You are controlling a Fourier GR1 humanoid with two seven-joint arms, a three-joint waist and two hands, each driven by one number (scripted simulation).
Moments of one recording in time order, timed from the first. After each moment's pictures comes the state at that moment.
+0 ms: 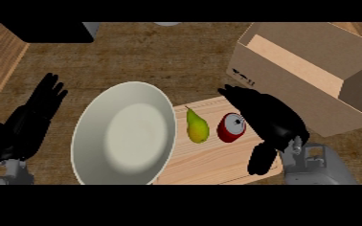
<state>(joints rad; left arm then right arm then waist) -0.02 0.33 0.09 -1.62 0.32 0.01 0.22 -0.36 -0.28 0.38 -1.84 0.55 0.70 0.67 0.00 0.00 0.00</state>
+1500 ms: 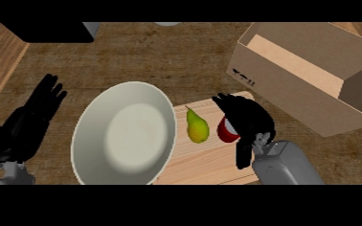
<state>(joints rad) -0.02 0.25 0.17 -1.66 0.25 -0.08 0.27 -0.33 -0.14 0.38 -1.60 0.86 0.71 0.53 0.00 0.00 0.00</state>
